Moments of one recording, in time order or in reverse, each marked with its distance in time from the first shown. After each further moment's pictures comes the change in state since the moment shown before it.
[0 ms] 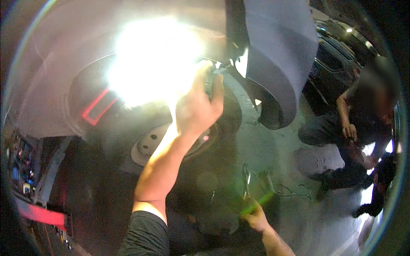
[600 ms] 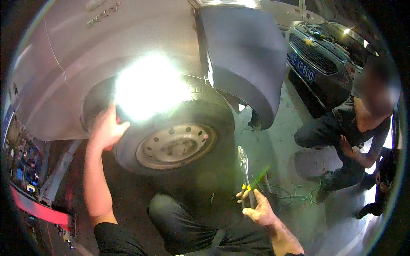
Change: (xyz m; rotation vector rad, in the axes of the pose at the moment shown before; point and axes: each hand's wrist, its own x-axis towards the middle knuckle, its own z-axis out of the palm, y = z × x) left_hand 0.020 -0.025 -0.202 0.842 -0.598 -0.386; right_hand -0.024 -0.083 -0.028 0.120 -0.180 -0.165
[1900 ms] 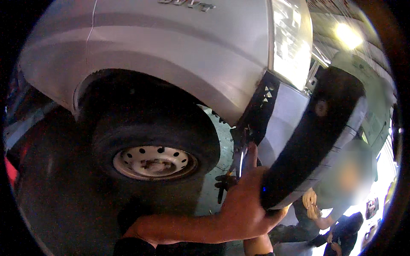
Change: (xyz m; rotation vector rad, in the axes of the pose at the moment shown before) left_hand -0.081 0.251 0.026 -1.491 0.313 0.471; right_hand 0.118 -0.104 -0.024 -0.268 -0.050 -0.203
